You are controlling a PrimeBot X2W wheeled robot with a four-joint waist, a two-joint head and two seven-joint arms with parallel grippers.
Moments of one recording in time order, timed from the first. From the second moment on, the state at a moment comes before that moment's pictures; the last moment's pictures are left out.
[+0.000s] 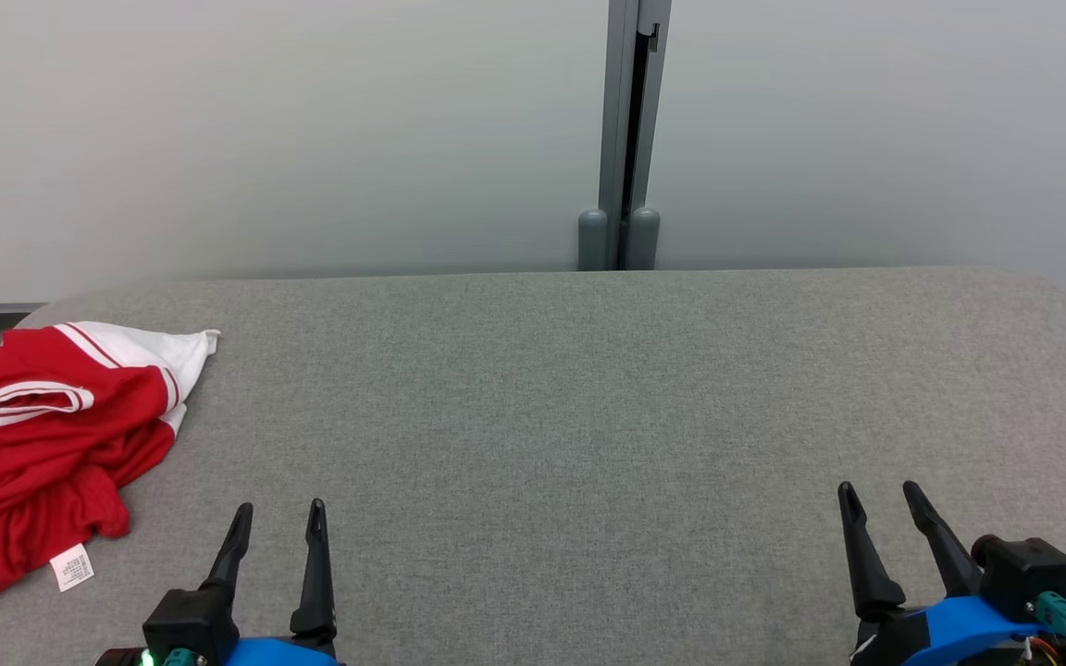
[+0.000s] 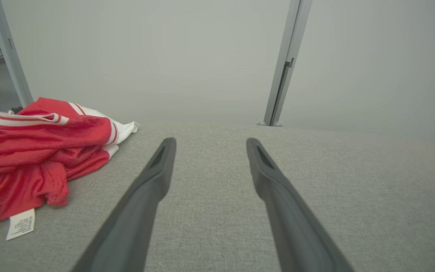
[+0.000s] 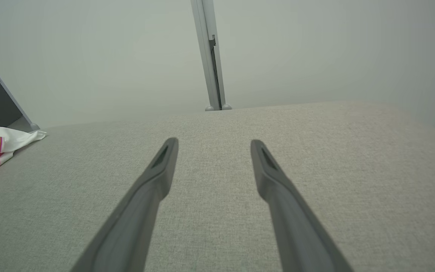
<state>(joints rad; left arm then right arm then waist) 0.03 0.25 -0.34 0.20 -0.43 0.15 -0.24 0.00 -0.05 -0.04 0.21 0.20 0.13 -0.12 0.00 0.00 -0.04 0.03</state>
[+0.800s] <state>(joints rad) 0.04 0.25 -0.34 0.20 -0.43 0.17 -0.25 0.01 -0.05 -0.04 0.21 0.15 0.13 -0.12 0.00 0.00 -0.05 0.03</state>
